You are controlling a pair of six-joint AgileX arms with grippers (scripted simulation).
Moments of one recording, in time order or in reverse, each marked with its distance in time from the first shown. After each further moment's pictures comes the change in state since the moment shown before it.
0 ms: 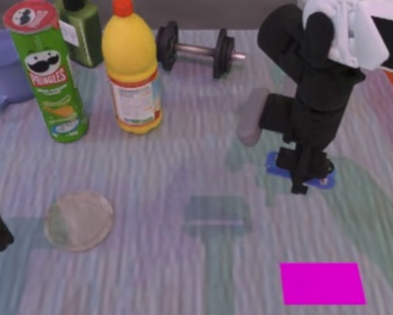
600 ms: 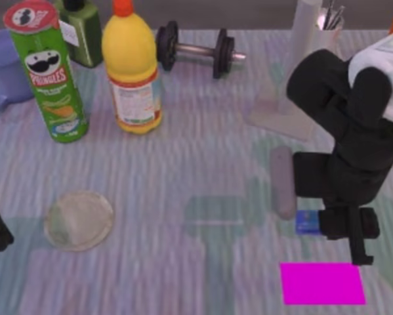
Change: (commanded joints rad) left arm 0.000 0.000 0.000 0.000 0.000 0.000; right arm 0.084 -0.328 -0.369 0.025 -0.010 -0.189
